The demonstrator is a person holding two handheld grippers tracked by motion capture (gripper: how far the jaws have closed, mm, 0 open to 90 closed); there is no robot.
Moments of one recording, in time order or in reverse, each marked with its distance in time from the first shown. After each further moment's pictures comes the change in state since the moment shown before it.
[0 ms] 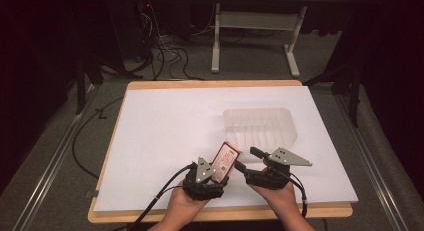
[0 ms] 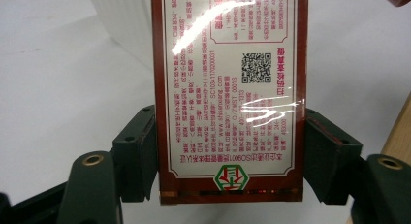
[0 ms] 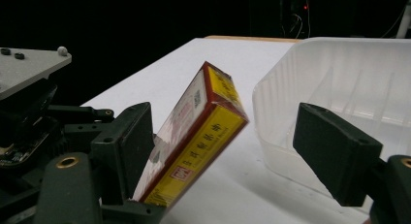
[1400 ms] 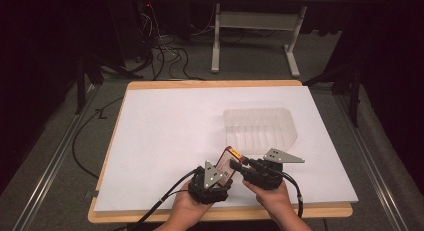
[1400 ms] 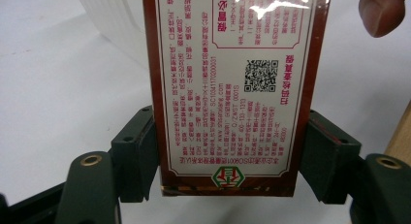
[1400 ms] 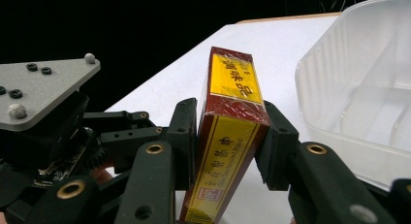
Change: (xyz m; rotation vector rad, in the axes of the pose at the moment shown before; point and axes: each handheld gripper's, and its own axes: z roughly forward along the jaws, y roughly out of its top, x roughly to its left) left arm -0.006 -0.014 0.004 0.013 0.014 0.057; right arm -0.001 -0.010 0.014 0.038 0.142 0.103
